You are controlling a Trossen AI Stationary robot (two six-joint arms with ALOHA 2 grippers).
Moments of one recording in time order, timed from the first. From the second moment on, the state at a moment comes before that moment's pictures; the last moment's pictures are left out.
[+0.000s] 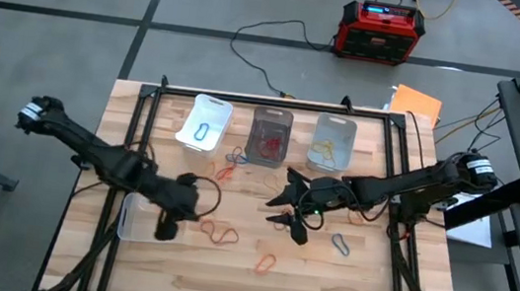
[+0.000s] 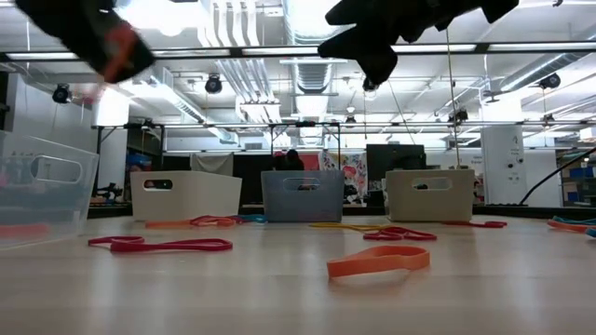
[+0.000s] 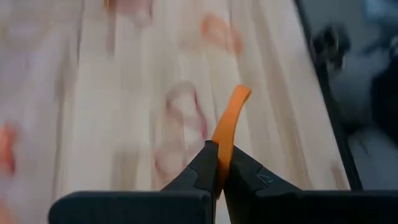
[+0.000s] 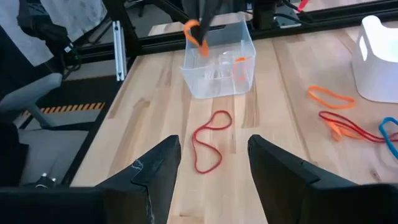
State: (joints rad) left arm -0.41 1.10 0.81 -0.56 -0.02 -0.40; right arm 0.19 1.46 0.88 0.17 -0.04 0.22
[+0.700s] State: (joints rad) left arm -0.63 1.16 0.76 -1.12 0.23 -0.81; right arm 0.18 1.47 0.88 0.16 -0.02 0.22
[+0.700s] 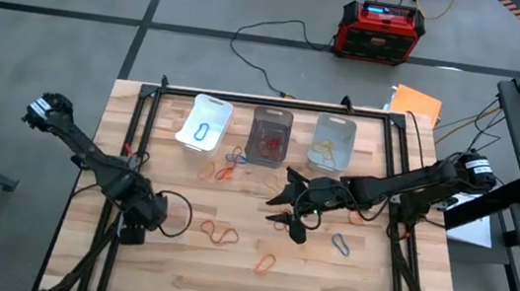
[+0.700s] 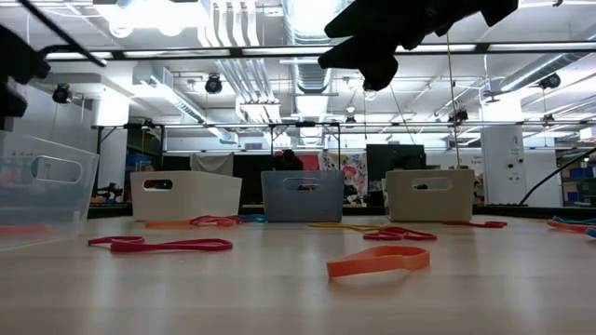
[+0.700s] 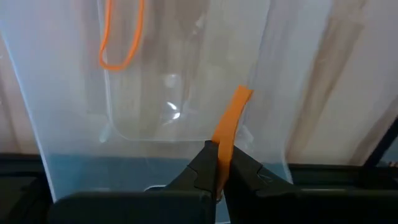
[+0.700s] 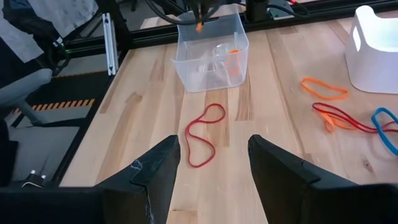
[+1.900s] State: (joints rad) left arm -0.63 1.16 0.88 -1.01 -0.09 -0.71; right arm 0.18 1.47 0.88 0.13 0.00 0.32
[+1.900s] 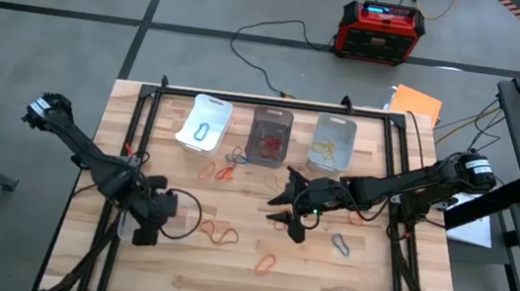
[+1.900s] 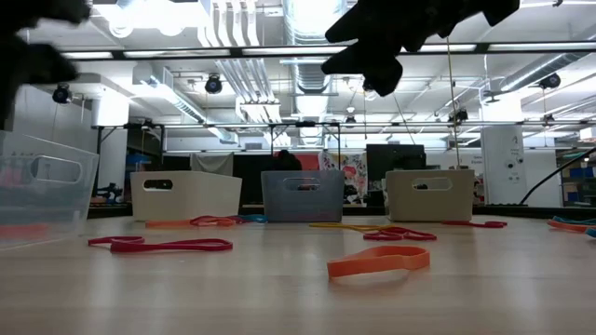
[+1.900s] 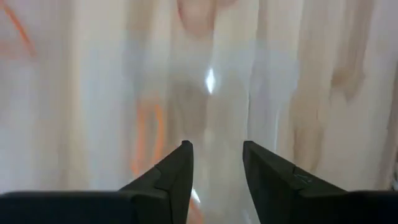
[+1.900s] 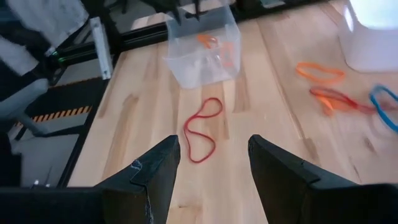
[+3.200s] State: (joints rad) left arm -0.52 0.87 0.68 -0.20 -0.52 0.25; right arm 0.09 1.56 1.15 -0.50 0.27 0.68
